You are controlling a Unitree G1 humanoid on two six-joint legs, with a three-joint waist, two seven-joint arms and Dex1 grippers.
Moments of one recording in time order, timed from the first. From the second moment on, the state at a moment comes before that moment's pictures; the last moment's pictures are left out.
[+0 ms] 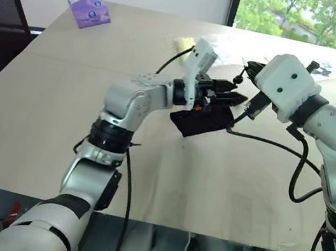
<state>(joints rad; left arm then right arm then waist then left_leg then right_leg) -0.95 0.27 -0.10 0.14 -0.59 0.81 -0.79 -0.71 -0.64 0.17 -0.64 -0.09 0.77 0.63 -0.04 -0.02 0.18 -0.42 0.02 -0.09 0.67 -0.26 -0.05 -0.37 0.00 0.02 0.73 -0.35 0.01</state>
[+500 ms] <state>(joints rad) -0.98 0.25 -0.09 0.18 -0.57 0.75 -0.87 -0.70 -0.66 0.18 -0.70 -0.09 0.84 0.62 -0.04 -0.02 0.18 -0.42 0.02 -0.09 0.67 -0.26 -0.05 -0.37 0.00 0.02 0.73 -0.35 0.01</state>
